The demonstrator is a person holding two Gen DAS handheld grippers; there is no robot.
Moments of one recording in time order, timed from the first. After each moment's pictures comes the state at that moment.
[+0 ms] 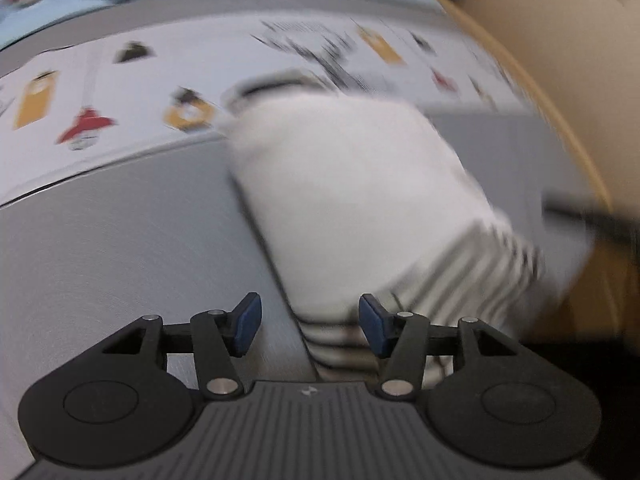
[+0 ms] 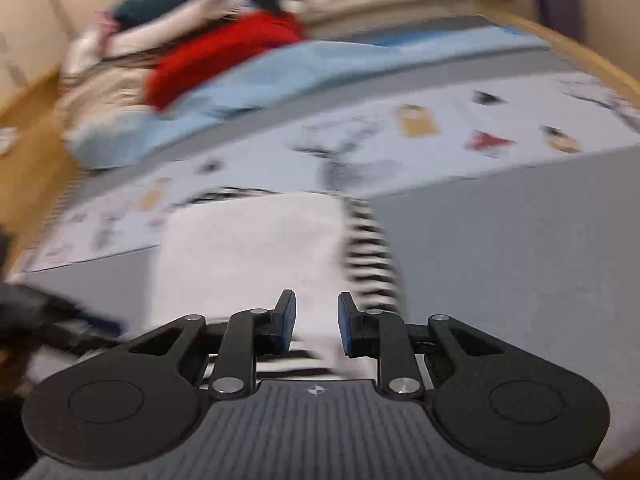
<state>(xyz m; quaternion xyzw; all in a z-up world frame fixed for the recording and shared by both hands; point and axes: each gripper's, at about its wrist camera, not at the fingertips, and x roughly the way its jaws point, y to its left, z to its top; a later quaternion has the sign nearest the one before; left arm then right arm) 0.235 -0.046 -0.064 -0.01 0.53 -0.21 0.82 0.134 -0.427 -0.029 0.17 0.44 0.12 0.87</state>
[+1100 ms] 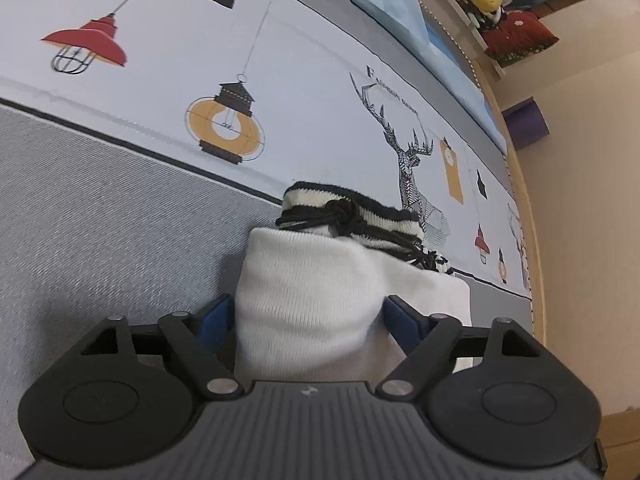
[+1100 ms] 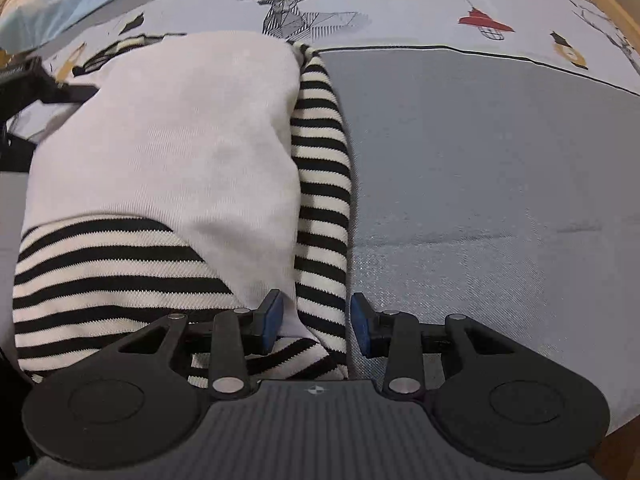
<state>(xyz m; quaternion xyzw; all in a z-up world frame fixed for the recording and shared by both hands) 0.363 -0.044 -0.138 -0.28 0.54 -0.15 0.78 0.196 -0.407 -0.122 0.07 0.63 0.05 0.77</state>
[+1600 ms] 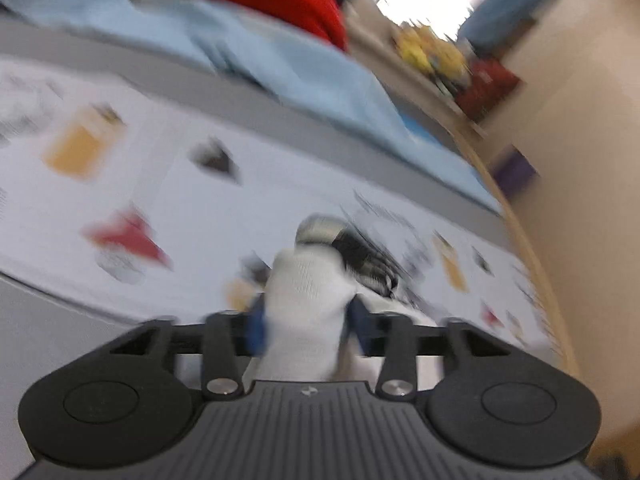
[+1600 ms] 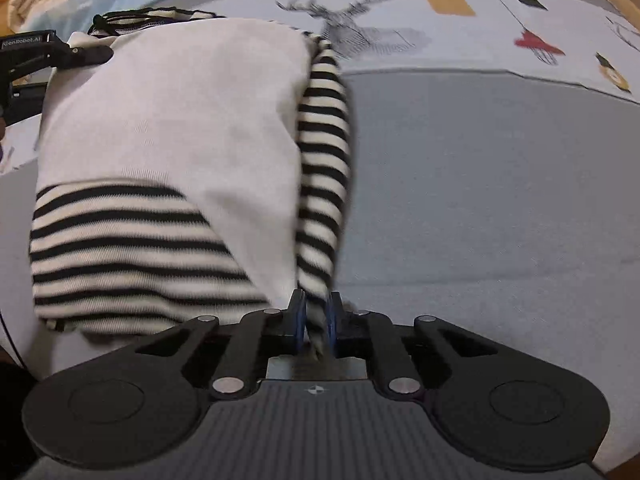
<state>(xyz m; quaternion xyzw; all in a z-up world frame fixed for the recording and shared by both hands) 0.371 0.014 -0.061 -0.21 0.39 -0.09 0.89 0.211 -0.363 -0.113 0.10 0.61 0.09 0.79</state>
